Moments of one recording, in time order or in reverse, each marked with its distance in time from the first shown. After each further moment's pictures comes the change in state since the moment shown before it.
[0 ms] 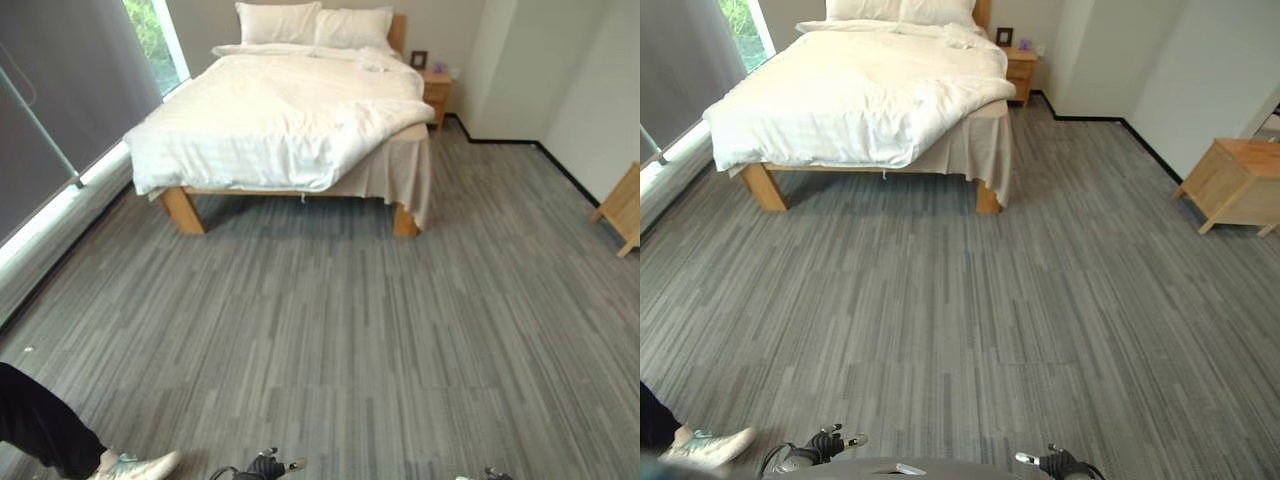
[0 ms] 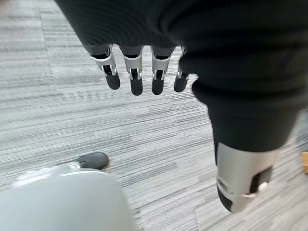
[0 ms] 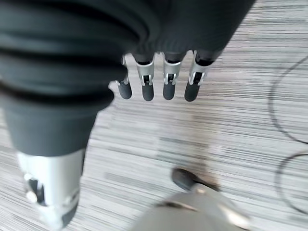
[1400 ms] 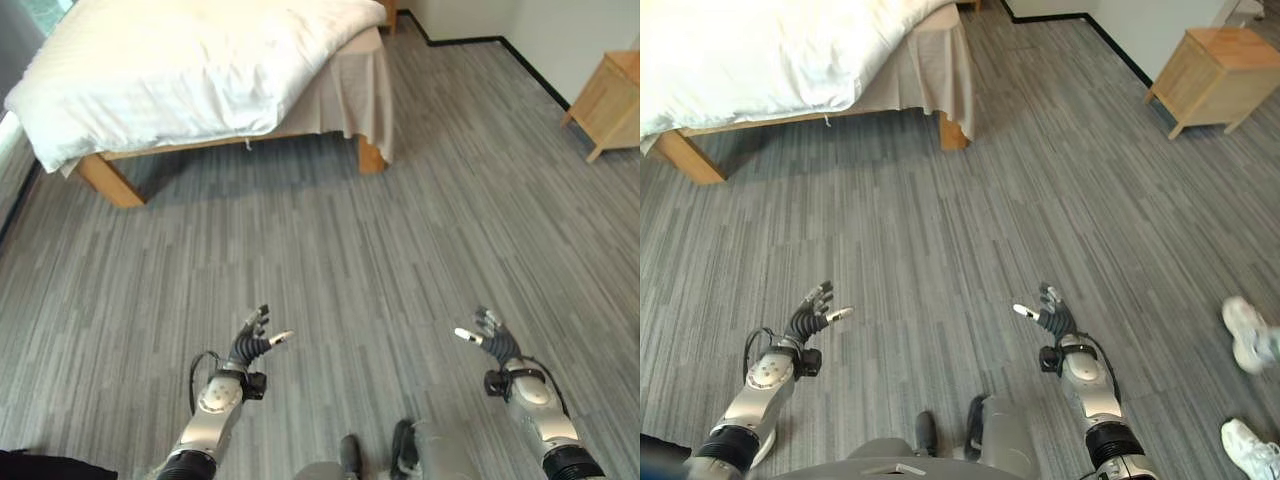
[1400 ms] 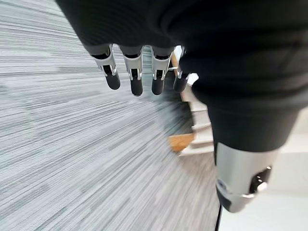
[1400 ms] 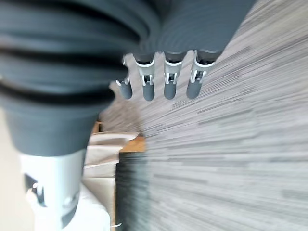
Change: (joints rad) left arm -0.012 0.186 0.104 -0.771 -0.176 -0.043 0.019; right arm -0.046 -0.108 -0.126 -0.919 0.197 -0.051 -0.002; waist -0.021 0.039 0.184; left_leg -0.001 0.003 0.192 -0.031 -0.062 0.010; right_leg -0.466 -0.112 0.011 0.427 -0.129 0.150
